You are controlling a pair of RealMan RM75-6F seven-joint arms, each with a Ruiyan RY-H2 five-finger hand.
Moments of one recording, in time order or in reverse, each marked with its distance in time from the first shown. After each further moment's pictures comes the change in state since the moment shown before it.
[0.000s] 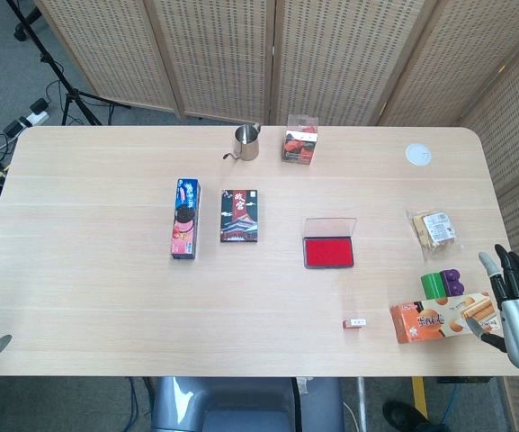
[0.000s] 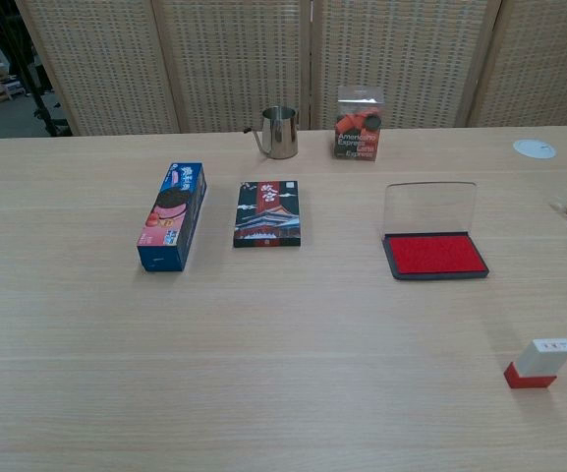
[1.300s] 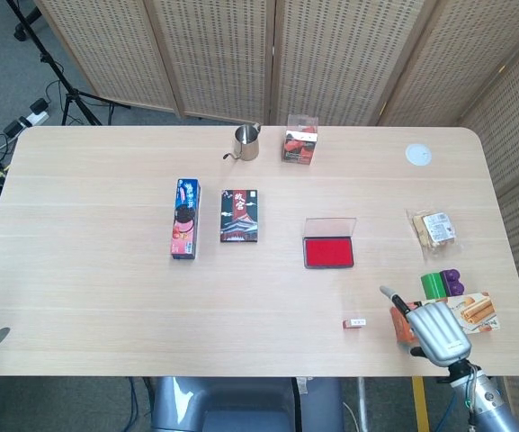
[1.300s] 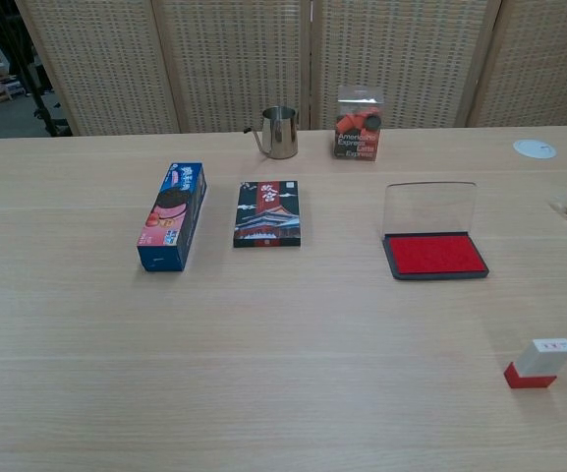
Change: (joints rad) left arm -0.034 0.011 -0.029 -0.019 -0.101 -0.084 0.008; right arm 0.161 -0.145 -0.098 0.087 -0.127 -0.337 -0.008
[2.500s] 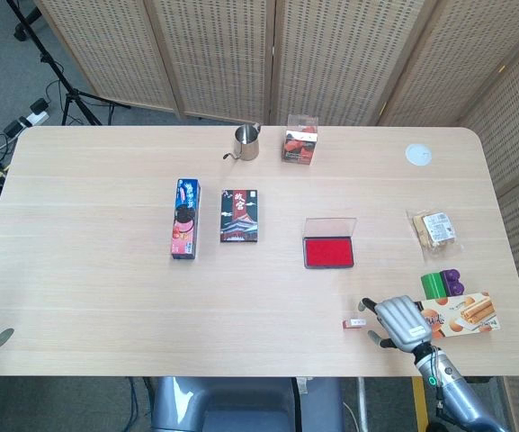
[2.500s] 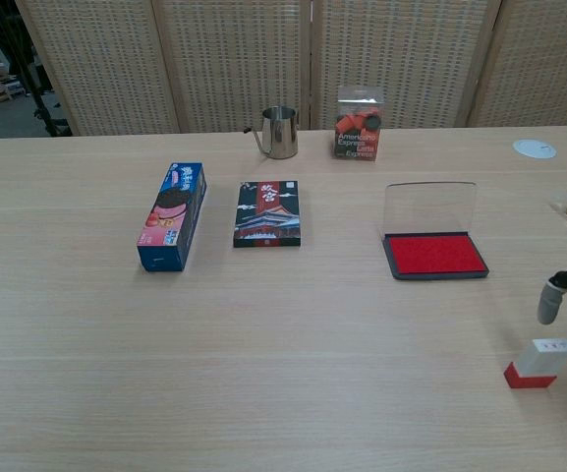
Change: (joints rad) left arm -0.007 -0.011 0.003 -0.005 -0.012 -0.020 0.031; right arm 0.124 -0.125 0.007 0.044 0.162 -0.200 0.015
